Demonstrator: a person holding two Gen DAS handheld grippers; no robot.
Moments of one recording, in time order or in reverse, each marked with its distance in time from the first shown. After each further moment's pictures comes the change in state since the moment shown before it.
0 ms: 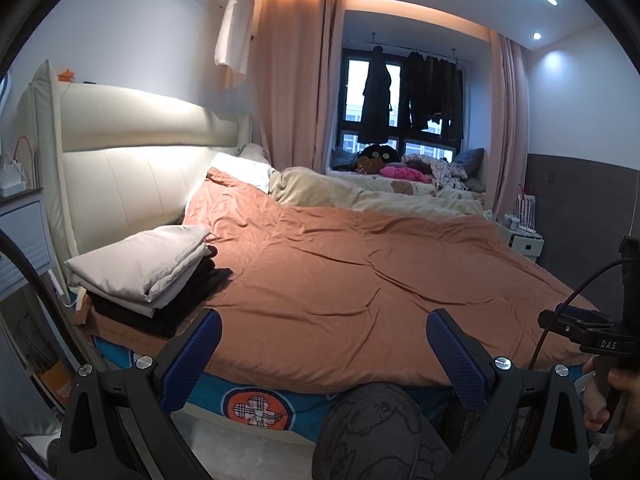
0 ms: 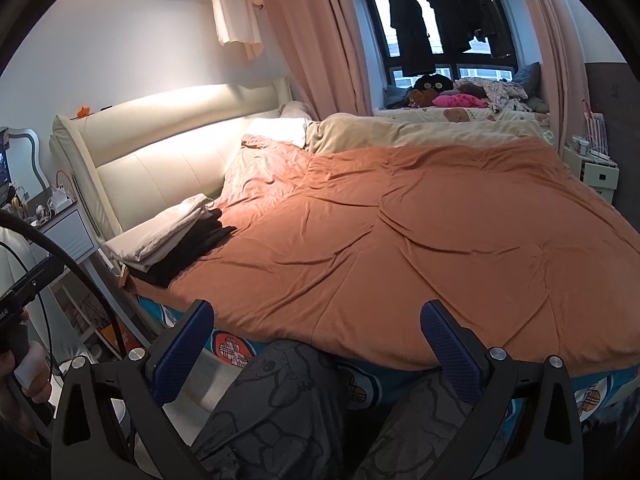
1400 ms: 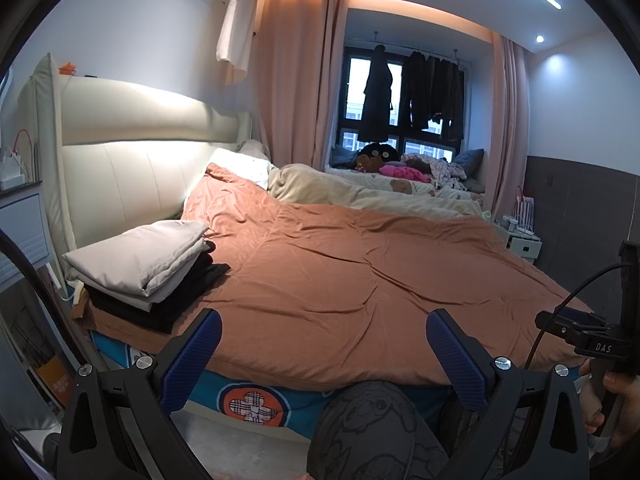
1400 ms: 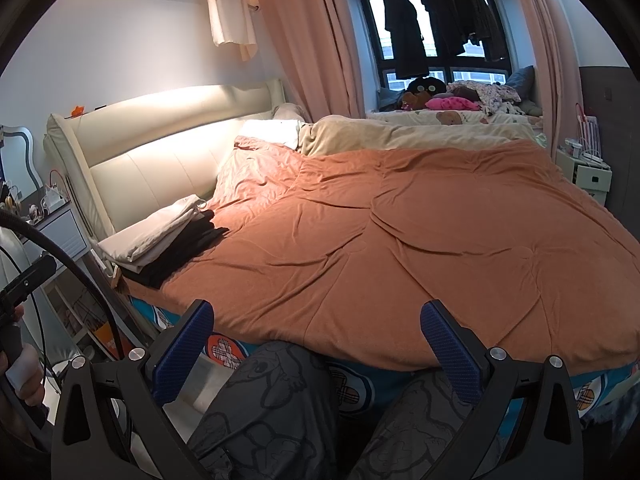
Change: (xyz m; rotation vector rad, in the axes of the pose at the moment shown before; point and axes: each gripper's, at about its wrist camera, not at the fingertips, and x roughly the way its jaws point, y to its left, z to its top) left arm -0.001 -0.004 -0.001 -0.014 0.011 -0.004; right arm 0.000 -0.011 0.005 -0.011 -0.002 -0.017
